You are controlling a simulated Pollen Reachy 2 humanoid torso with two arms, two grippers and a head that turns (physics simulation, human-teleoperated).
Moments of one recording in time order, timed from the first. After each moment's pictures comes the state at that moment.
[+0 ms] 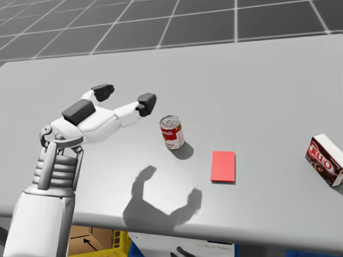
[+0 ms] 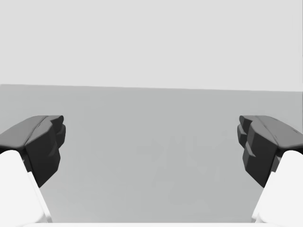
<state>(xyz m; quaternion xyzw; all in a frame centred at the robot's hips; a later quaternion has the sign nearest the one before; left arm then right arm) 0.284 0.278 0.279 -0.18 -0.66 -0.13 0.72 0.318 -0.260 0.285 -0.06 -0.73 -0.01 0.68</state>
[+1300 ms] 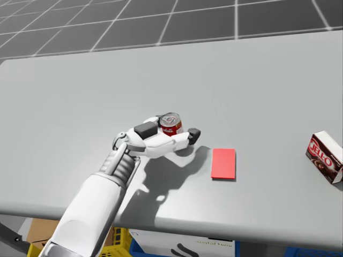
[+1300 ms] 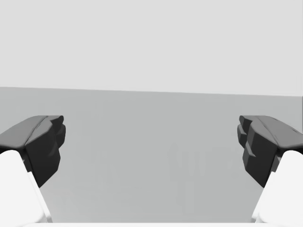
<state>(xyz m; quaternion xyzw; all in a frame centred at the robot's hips) 0.353 0.217 0.168 -0.18 -0.54 -0.22 0.79 0.318 -0.262 0.285 -0.07 -0.73 0.00 0.68</state>
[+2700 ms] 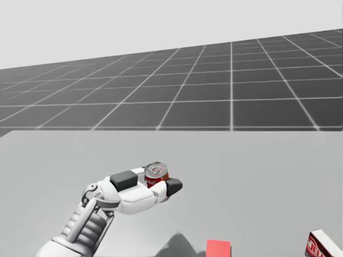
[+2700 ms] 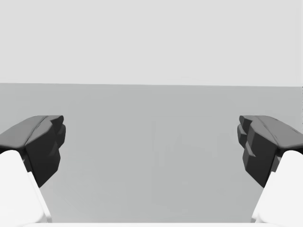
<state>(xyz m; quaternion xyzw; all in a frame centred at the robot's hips) 0.340 0.226 0.262 -0.16 -0.59 -0.25 0.75 0.320 -0.273 0.281 -0.08 -0.73 -0.02 0.68</state>
